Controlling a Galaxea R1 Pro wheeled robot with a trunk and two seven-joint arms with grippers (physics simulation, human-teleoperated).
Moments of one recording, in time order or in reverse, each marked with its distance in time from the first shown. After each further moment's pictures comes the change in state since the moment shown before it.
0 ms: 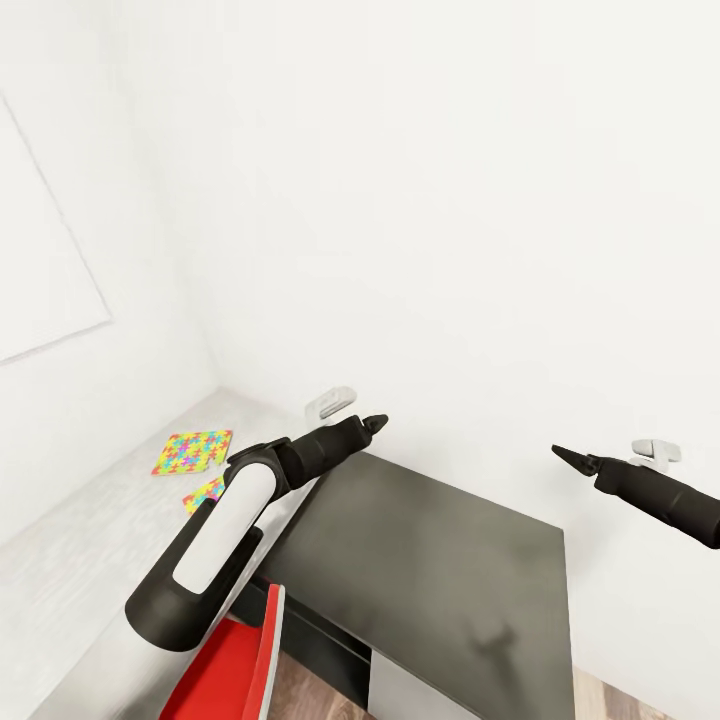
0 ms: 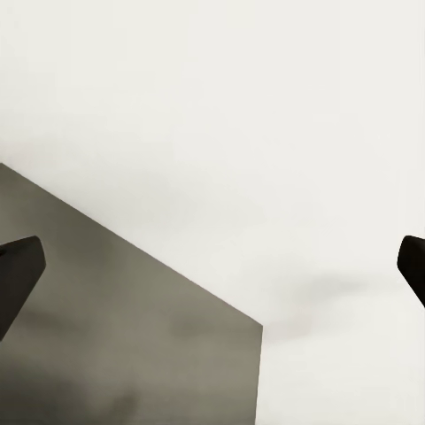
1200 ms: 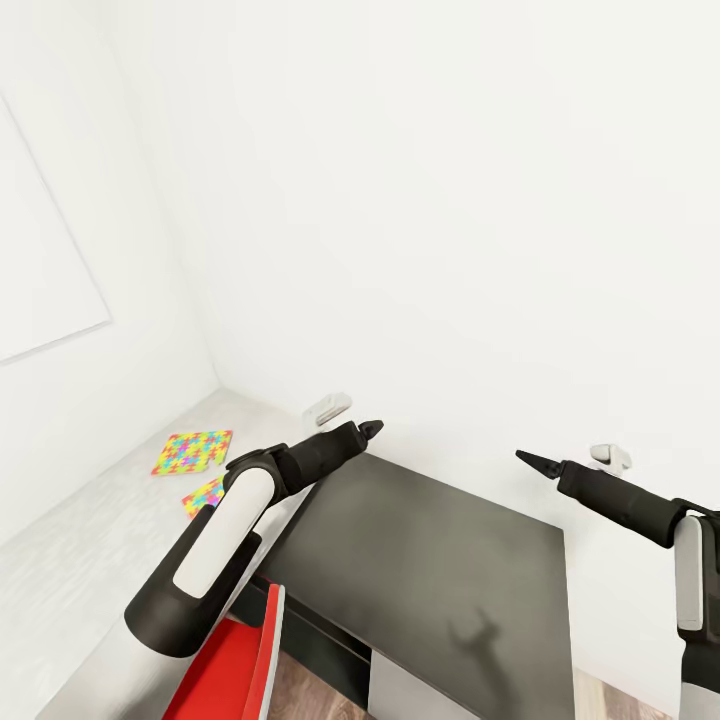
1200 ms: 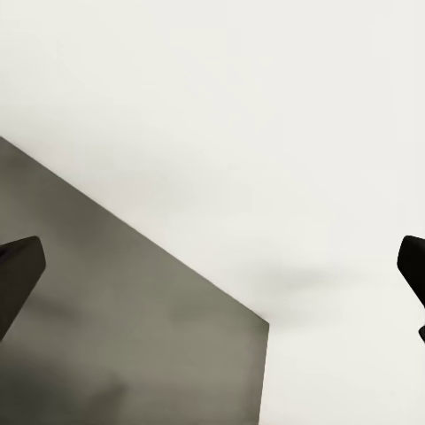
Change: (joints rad) left arm 0.024 -0.001 0.020 0.019 -0.001 -0.008 -0.004; right arm -0.009 0.106 0.040 -0.009 -0.002 0.115 -0.002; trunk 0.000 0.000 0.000
